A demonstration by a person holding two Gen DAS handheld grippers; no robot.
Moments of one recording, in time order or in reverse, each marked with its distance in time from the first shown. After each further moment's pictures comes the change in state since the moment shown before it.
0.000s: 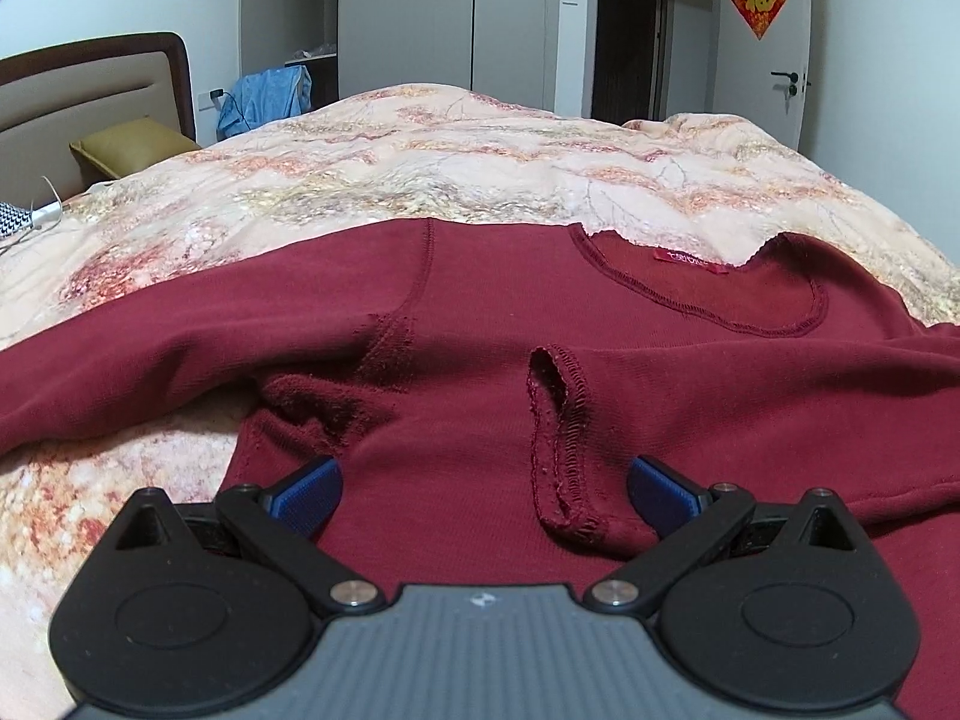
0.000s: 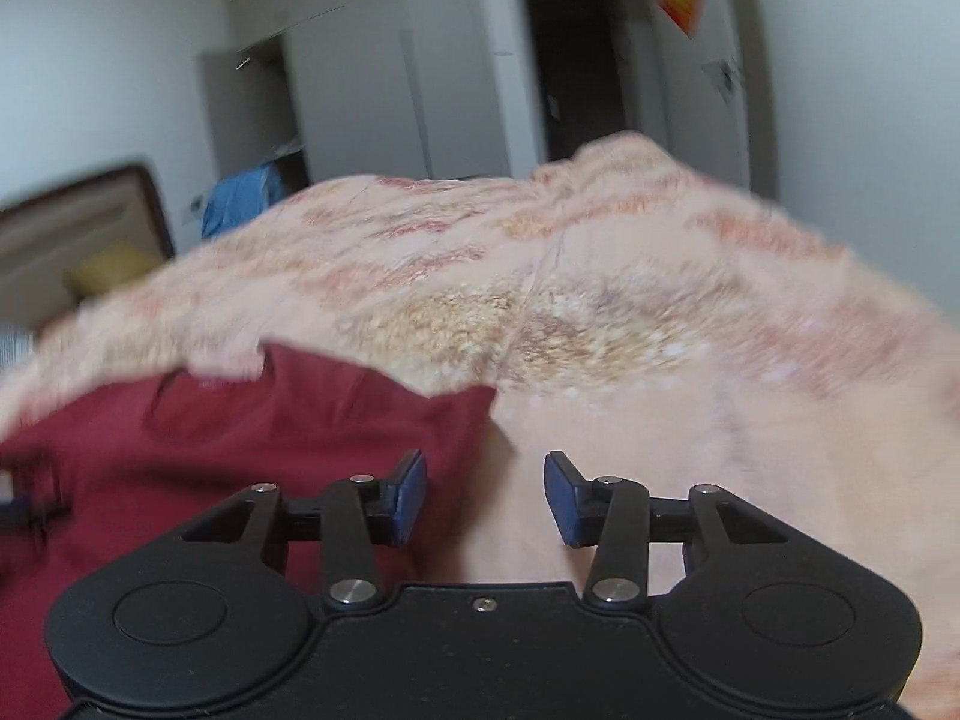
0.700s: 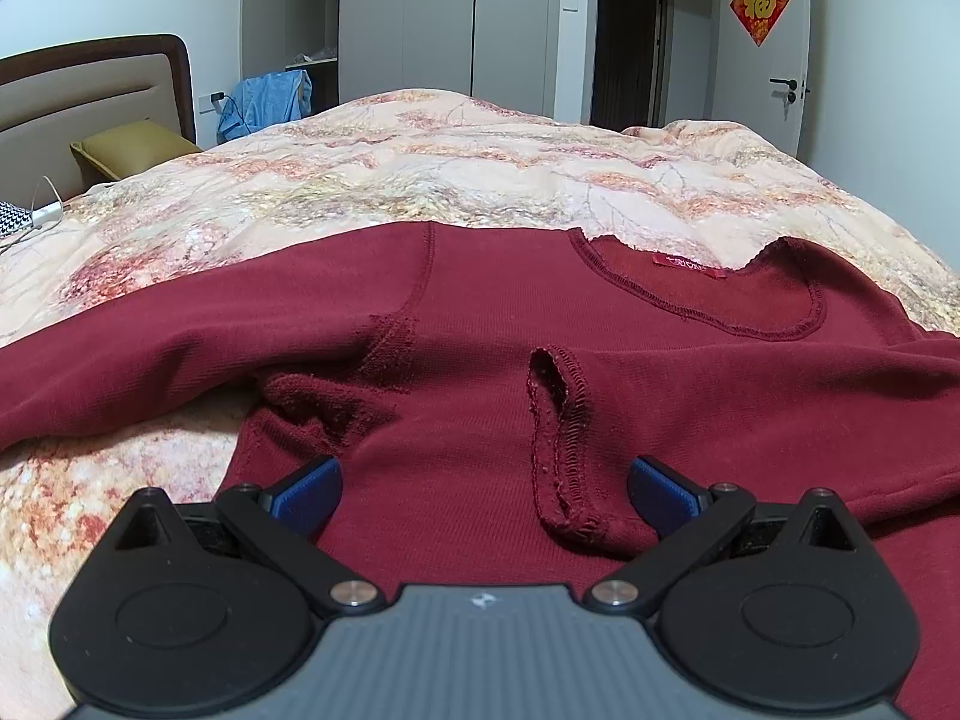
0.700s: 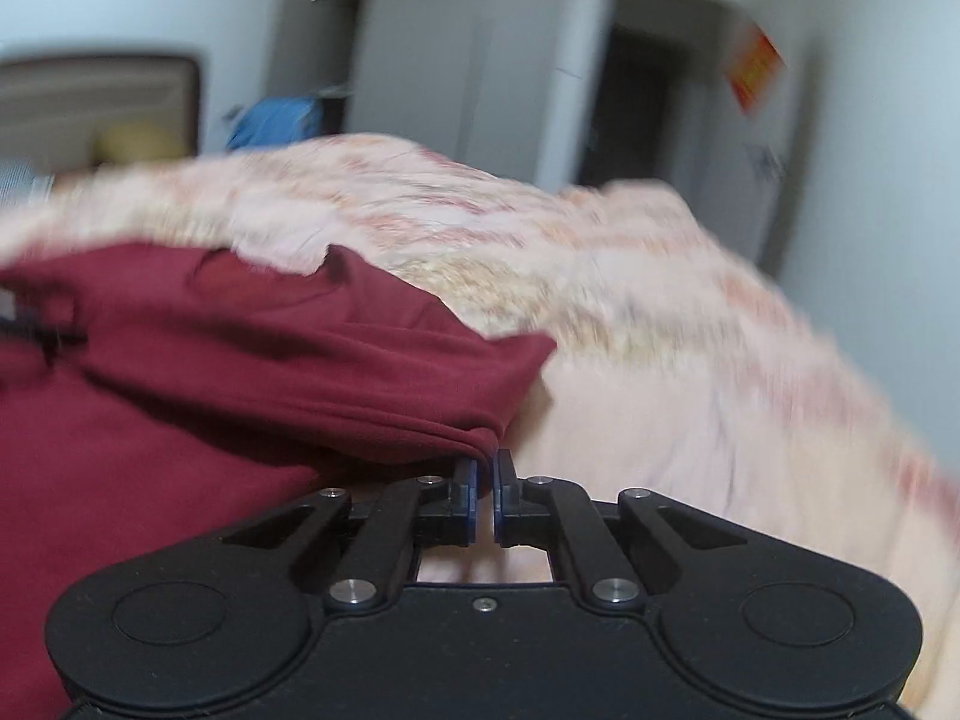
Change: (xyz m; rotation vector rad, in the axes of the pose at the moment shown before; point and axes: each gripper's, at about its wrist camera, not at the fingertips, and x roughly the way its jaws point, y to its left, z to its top) left arm 0.000 0.000 -0.001 0.002 -0.008 0.001; right arm -0.024 0.049 -0.037 -0.050 0.010 -0.062
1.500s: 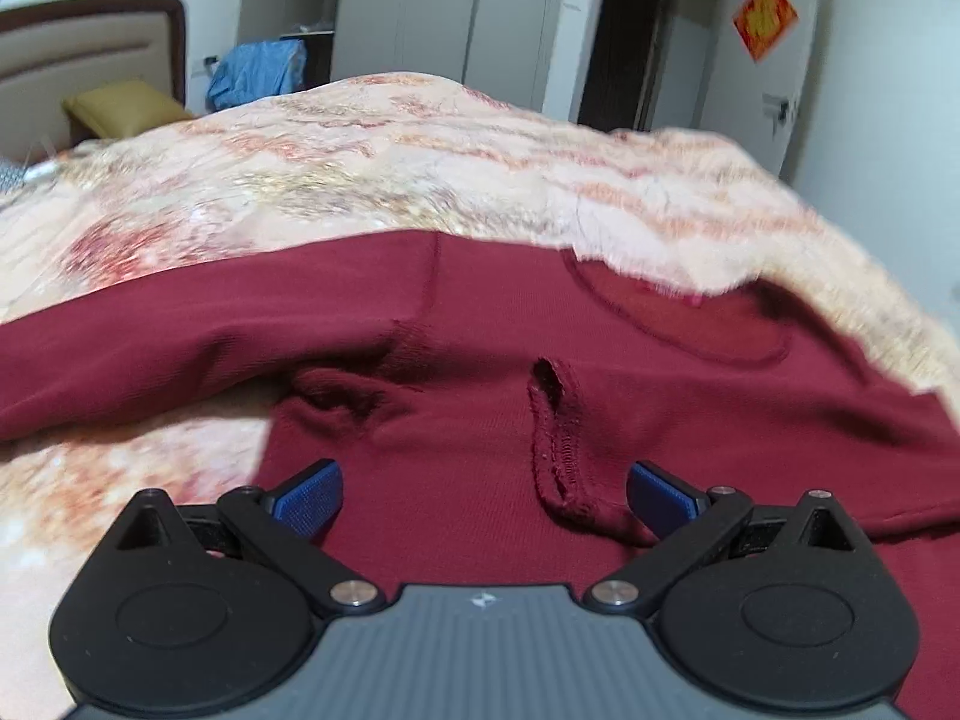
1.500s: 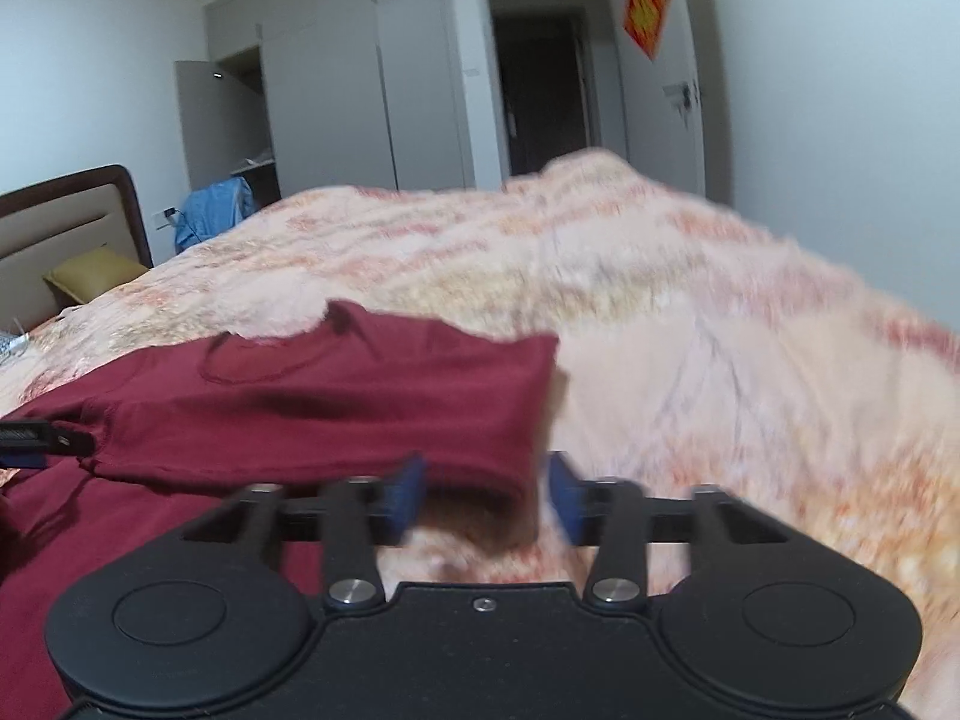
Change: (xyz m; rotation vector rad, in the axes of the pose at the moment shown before) left arm -0.036 0.031 0.014 -0.109 0.030 -0.104; right arm -0.042 0.030 0.001 0.167 -0.077 -0.014
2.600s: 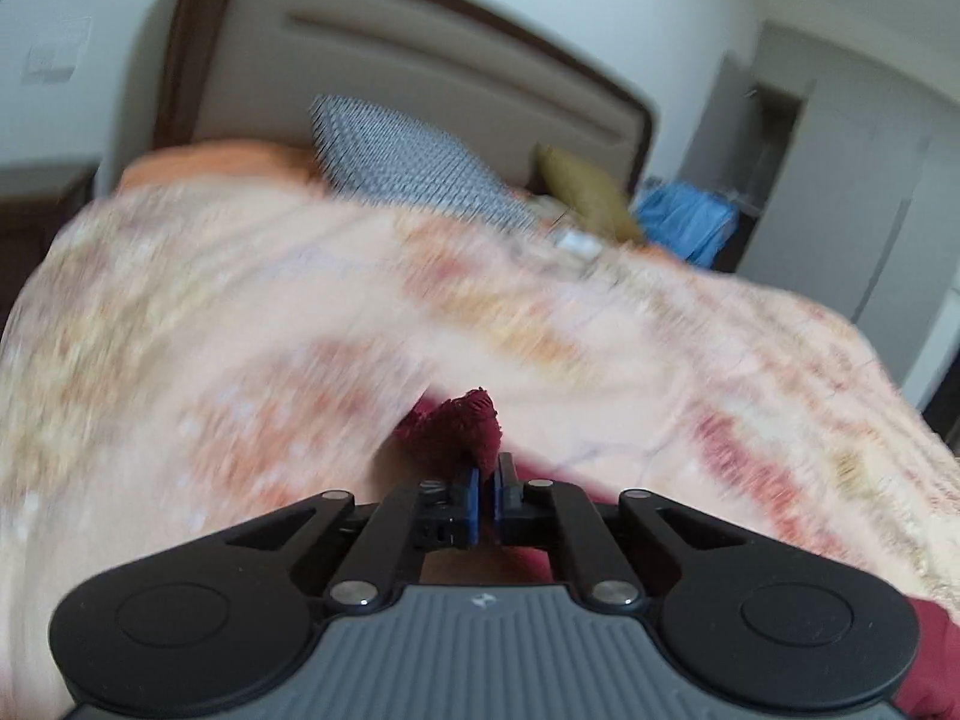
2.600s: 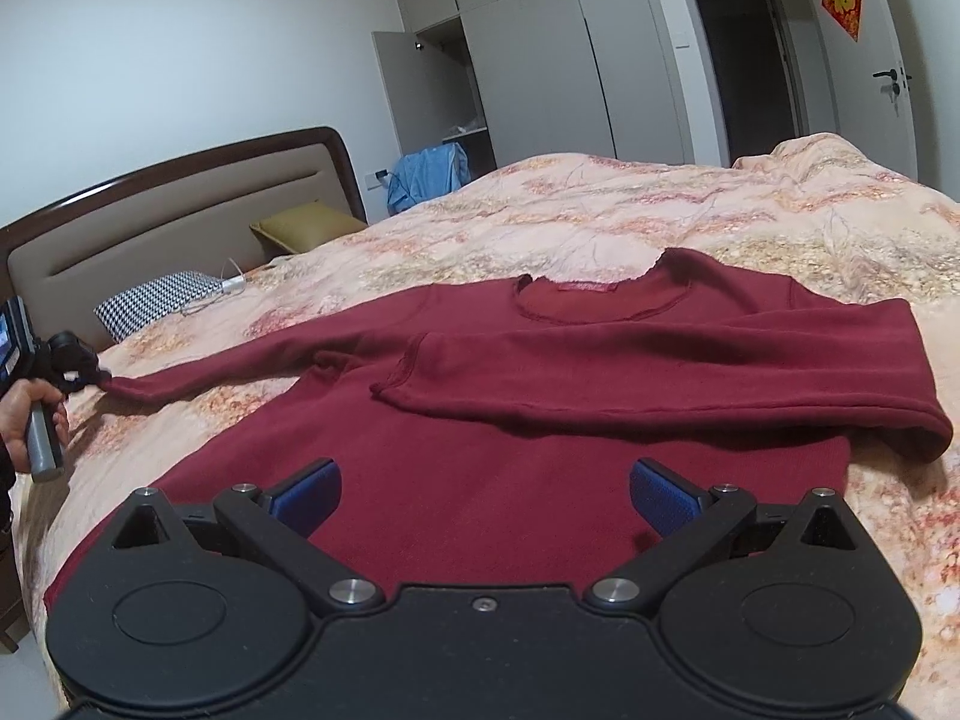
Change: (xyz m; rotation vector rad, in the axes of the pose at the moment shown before) left arm -0.105 0.278 0.016 -0.549 -0.347 0.572; right arm 0.000 0.117 -0.026 -0.052 0.078 0.418
